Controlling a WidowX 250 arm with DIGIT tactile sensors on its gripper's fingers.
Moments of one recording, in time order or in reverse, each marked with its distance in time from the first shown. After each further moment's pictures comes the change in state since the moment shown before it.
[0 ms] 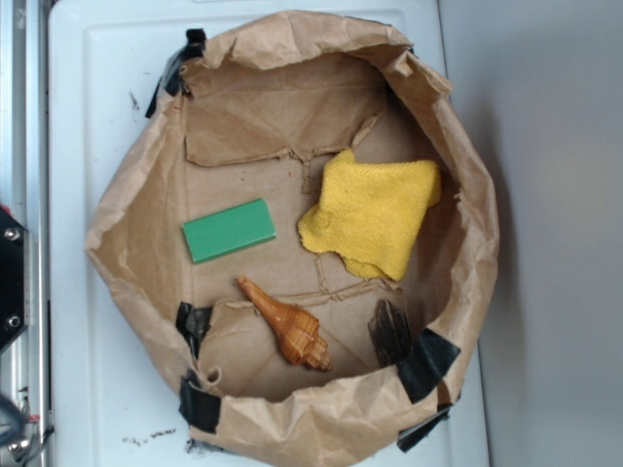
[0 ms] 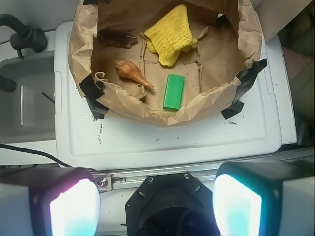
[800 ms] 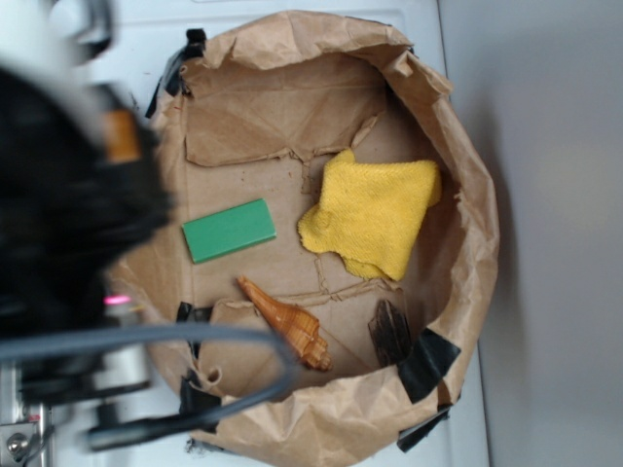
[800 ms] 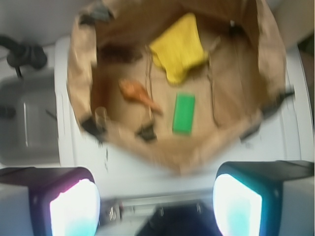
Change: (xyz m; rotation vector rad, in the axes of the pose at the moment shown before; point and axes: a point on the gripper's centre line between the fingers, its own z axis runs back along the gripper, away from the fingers) arm 0.079 -0.002 -0.029 -0.022 0.033 0.041
